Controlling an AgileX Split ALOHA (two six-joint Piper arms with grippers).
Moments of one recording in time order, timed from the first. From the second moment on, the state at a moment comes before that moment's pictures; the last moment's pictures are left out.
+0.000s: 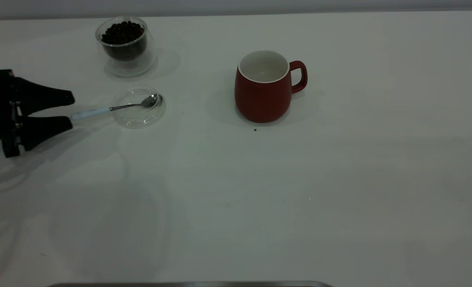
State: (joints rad) left arm 0.41 2.57 -1.00 -1.74 1.03 1.64; right arm 0.00 -0.02 -0.47 0.07 1.14 -0.15
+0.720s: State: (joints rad) left arm 0.33 2.57 -1.04 -1.78 1.00 1.62; right arm 0.00 -0.02 -0.47 0.07 1.14 -0.15
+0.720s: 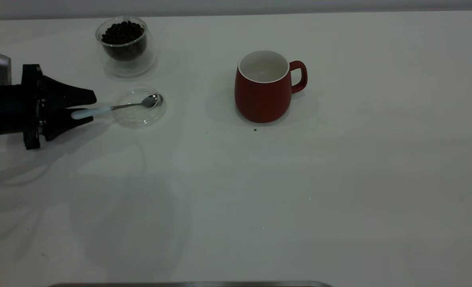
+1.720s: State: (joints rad) left arm 0.36 2.57 -1.04 -1.77 1.02 1.57; right arm 0.00 -0.02 -0.47 0.07 1.14 -0.15
